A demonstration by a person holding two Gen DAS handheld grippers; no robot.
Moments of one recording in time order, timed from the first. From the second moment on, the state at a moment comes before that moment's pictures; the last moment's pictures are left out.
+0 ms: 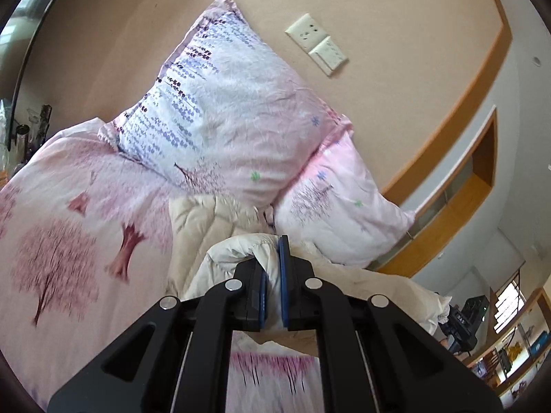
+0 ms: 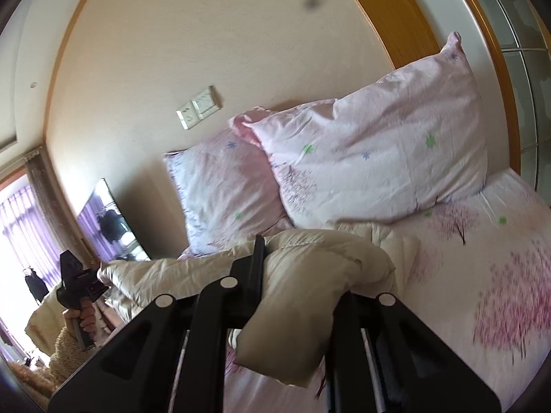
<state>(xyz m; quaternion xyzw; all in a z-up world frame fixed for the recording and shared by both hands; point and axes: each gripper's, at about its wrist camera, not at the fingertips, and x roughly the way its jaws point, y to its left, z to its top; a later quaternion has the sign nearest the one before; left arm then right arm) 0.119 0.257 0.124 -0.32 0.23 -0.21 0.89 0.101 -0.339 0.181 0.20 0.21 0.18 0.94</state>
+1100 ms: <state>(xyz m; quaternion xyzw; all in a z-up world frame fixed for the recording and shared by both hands) 0.331 0.250 0.031 -0.43 0.36 -0.14 0.82 0.339 -0.394 0.035 0.41 0.35 0.00 0.84</state>
